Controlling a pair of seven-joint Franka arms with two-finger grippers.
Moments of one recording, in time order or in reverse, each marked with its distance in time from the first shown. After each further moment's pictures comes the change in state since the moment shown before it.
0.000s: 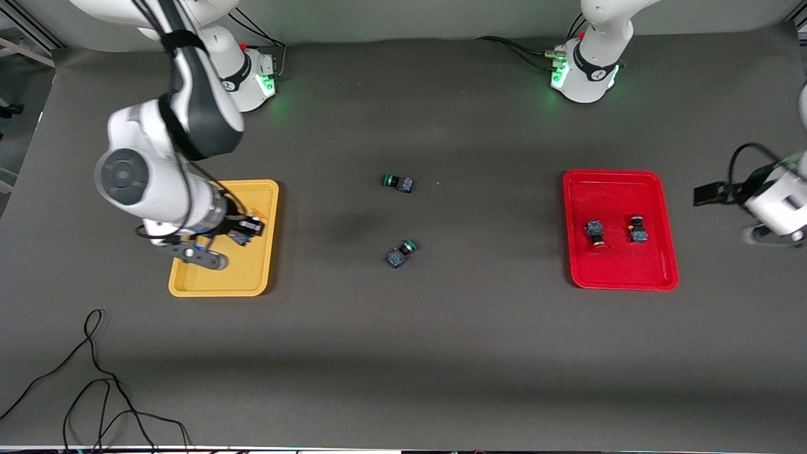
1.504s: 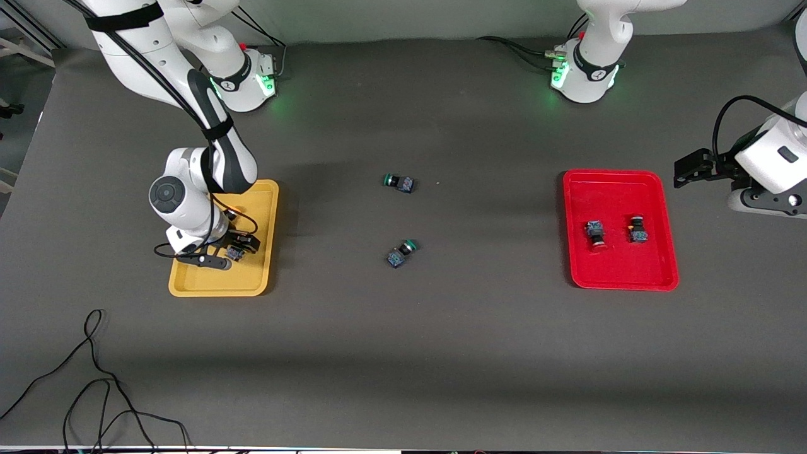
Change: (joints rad) left arm -0.478 -0.085 0.390 0.021 -0.114 0.006 -0.016; right arm -0.014 0.182 -0.072 -0.506 0.098 0.819 -0.346
